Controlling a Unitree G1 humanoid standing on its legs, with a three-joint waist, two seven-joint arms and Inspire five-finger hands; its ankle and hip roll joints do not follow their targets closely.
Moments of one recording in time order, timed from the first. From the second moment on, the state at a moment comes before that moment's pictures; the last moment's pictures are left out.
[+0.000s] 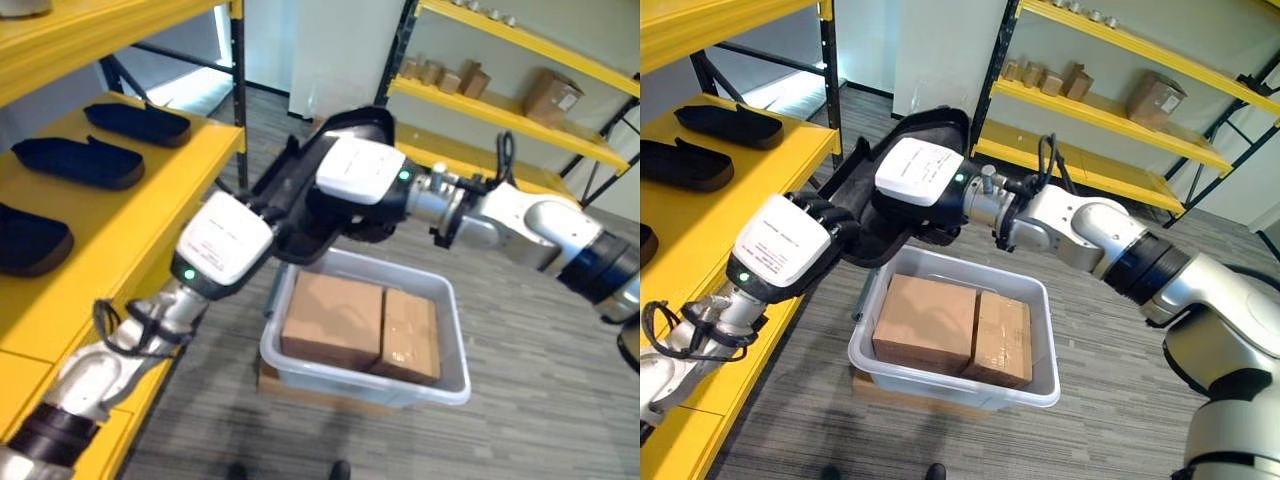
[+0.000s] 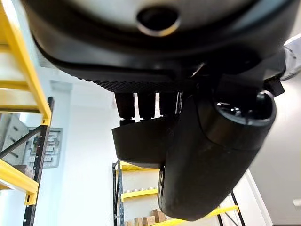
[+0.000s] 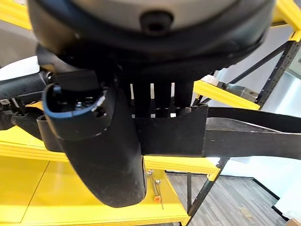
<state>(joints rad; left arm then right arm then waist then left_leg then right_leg) -0.16 0.95 -0.20 -0.11 0.99 -0.24 0.56 -1.28 -0.88 1.04 0.24 -0.45 -0.36 -0.07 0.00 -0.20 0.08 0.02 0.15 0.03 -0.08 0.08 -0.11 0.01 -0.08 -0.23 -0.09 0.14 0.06</state>
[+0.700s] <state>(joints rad) -0.04 0.75 -0.17 -0.16 0.86 -0.24 0.48 -1.15 -0.87 0.95 0.21 -0.45 -0.35 -0.05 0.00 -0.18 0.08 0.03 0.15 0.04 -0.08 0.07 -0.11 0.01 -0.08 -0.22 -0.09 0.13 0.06</state>
